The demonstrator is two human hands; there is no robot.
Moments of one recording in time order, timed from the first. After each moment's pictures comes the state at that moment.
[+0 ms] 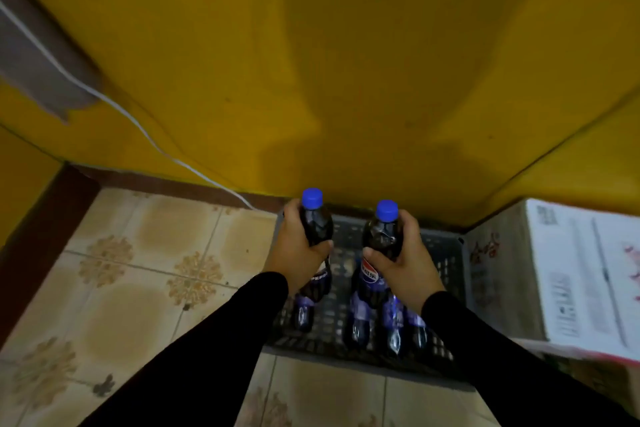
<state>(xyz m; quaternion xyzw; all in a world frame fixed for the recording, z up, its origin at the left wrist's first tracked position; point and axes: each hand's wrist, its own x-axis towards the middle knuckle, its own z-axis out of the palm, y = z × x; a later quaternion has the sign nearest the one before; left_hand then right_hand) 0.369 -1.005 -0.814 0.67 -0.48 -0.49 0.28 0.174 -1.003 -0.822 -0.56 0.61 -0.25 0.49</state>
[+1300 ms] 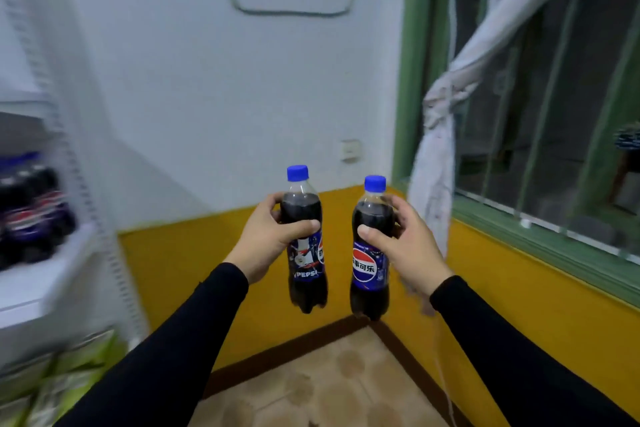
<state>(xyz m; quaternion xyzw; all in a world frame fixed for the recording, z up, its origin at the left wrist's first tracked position) 0.473 -0.487 -0.079 0.68 -0.27 -0.09 0.67 0.365 -0.686 -0.104 -0.75 0.06 -0.30 0.58</state>
